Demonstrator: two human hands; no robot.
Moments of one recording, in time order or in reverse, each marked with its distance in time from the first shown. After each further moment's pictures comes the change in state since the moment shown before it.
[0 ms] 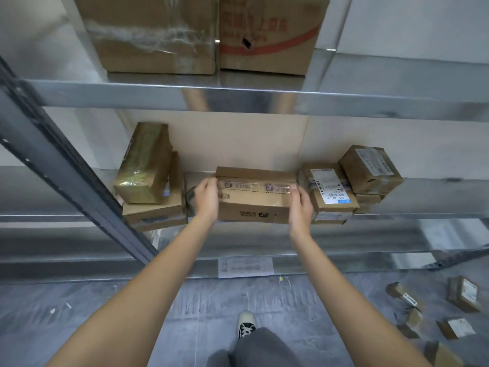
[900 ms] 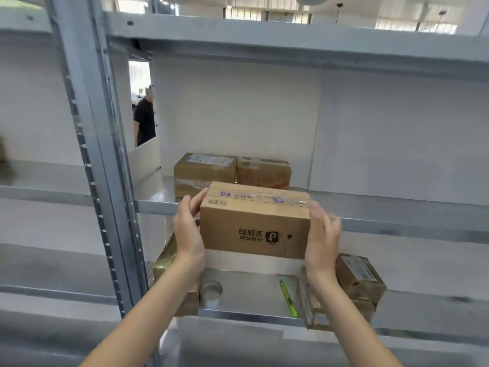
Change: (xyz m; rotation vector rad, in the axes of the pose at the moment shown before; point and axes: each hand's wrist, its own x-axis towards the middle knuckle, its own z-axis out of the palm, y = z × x) left_hand -0.176 0.193 -0.053 -0.422 -0.006 0.493; right_hand -0.118 -0.223 -0.066 0.205 -0.119 -0.595
